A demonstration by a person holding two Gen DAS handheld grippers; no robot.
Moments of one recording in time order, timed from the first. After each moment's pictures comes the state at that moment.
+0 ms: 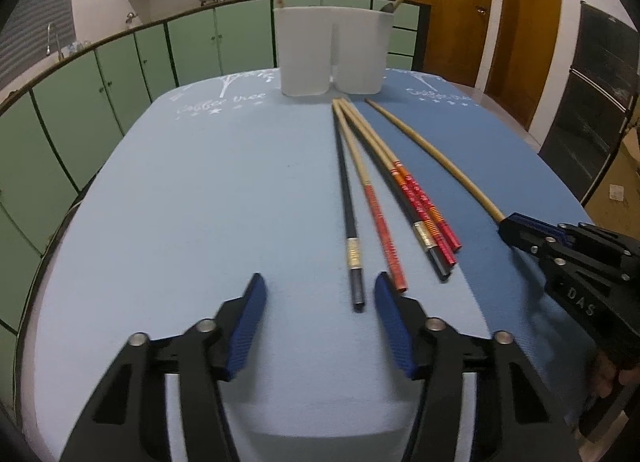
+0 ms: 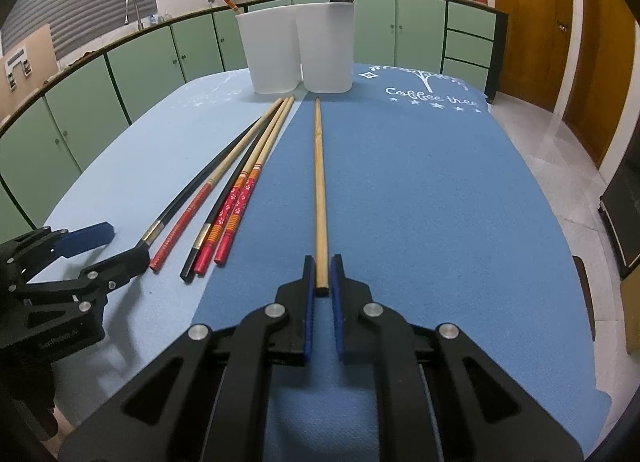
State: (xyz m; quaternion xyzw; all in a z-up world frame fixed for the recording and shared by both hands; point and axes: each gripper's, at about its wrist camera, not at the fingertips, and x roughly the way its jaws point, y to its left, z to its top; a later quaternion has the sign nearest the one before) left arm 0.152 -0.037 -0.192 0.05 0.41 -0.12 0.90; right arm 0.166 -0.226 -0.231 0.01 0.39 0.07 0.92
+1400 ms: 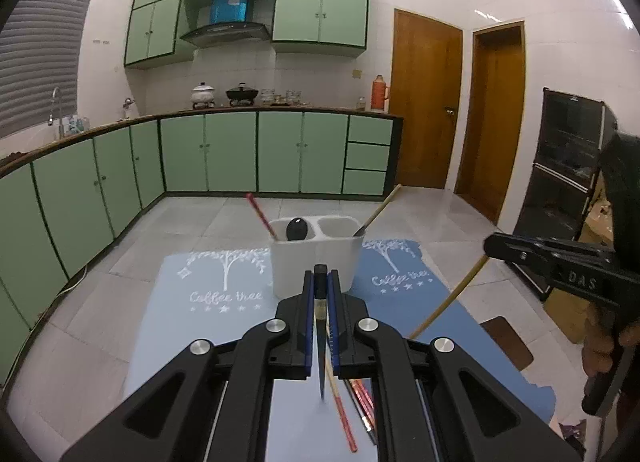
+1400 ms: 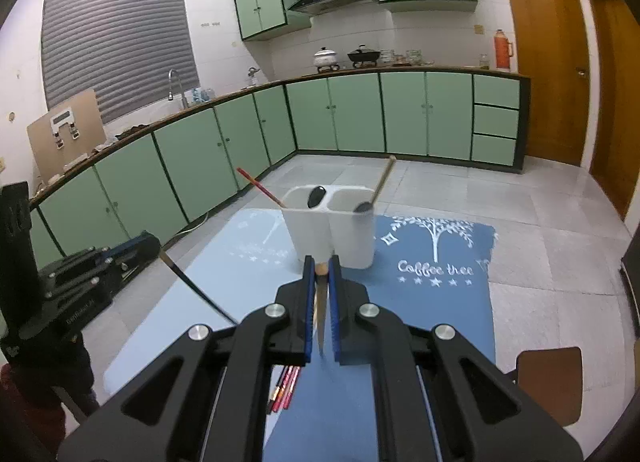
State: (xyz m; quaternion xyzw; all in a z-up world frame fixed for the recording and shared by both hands) left arm 0.169 -0.025 -0.006 0.01 0.23 -0.18 0.96; right arm 0.201 -0.256 -0.023 0.04 0.28 0.15 0.95
